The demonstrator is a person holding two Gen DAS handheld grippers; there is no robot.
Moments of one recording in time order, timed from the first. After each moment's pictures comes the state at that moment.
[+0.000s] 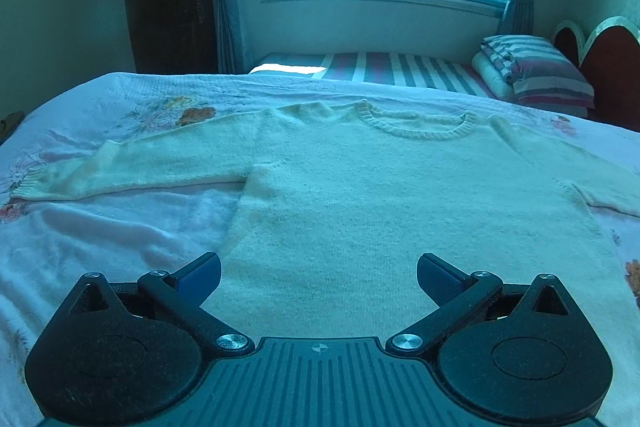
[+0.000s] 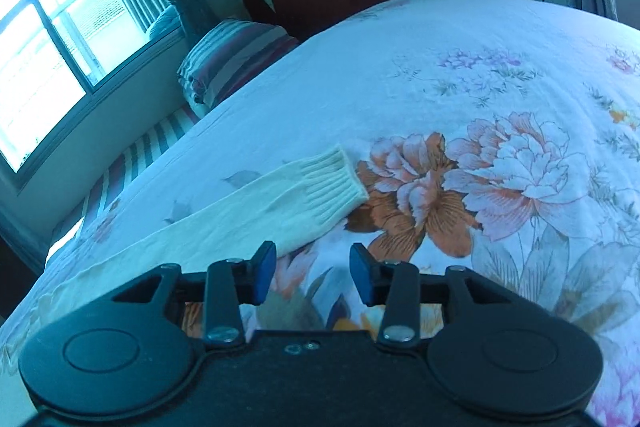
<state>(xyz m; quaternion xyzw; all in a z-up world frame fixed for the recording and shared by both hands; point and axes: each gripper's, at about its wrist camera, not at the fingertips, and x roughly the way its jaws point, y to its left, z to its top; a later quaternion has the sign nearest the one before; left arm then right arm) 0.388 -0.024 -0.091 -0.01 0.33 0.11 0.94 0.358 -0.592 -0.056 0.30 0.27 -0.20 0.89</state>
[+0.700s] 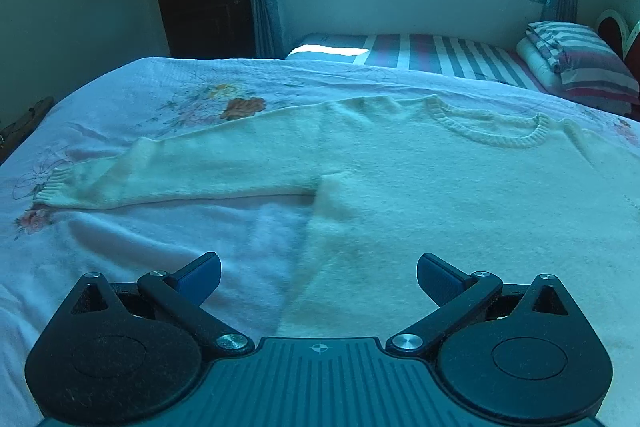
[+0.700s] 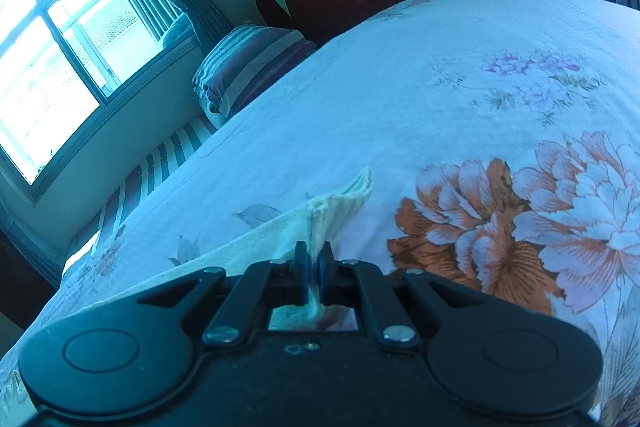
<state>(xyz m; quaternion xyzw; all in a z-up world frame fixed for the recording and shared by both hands) 0.424 0.032 -0.088 -0.01 0.36 0.17 0.92 0.417 -0.603 -0.056 0.31 0.25 -0.16 0.90</state>
